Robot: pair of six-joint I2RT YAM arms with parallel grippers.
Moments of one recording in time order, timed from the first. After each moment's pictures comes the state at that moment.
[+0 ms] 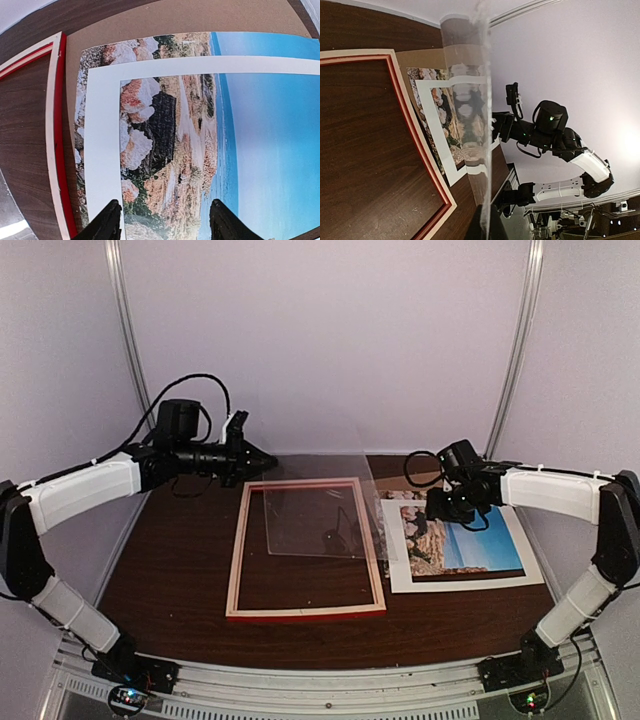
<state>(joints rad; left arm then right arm) -0.48 1.47 1.19 -0.11 0.73 -0.83 0.45 1.55 1.06 -0.47 0.18 0.51</state>
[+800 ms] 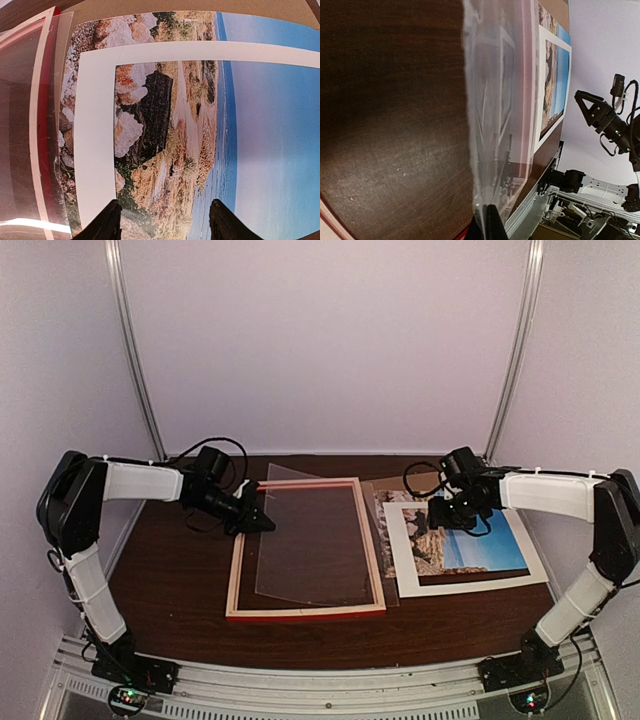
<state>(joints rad) -0.41 1.84 1.16 -0.29 0.79 -0.68 0.41 1.56 1.02 -0.47 0.14 0.43</state>
